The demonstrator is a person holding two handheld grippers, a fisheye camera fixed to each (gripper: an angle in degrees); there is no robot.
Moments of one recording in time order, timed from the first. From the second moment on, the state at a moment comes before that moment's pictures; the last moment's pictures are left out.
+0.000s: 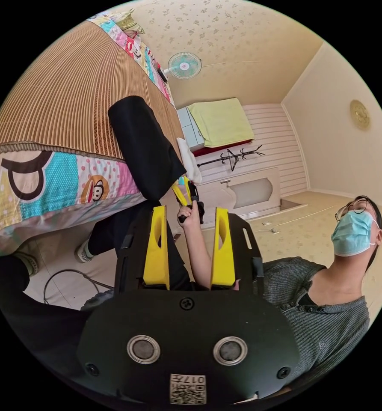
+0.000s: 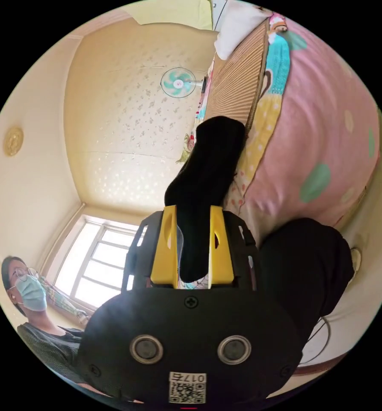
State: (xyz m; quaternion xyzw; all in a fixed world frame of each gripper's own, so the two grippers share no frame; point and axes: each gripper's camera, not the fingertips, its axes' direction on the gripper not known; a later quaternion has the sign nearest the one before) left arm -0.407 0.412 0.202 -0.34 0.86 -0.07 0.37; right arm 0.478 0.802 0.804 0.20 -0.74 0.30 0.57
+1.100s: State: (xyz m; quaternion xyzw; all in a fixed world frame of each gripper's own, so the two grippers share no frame) left arm -0.156 0.252 0.338 -0.40 0.81 0.05 0.43; right arm 0.306 0.810 0.736 0.10 -0.76 0.07 0.64
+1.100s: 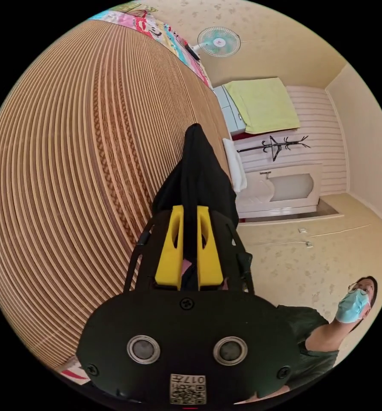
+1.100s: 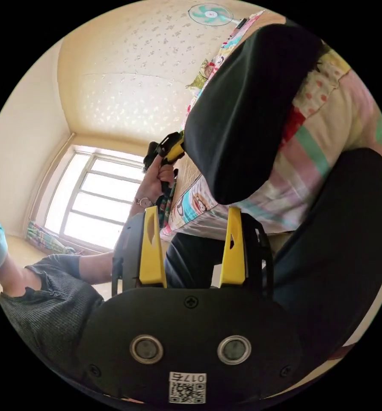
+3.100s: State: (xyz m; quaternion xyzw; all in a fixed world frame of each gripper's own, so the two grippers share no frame) left arm -0.278 0.284 0.123 -0.22 0.87 0.25 0.37; right arm 0.463 0.836 0.878 0.34 -0.92 0.03 0.17
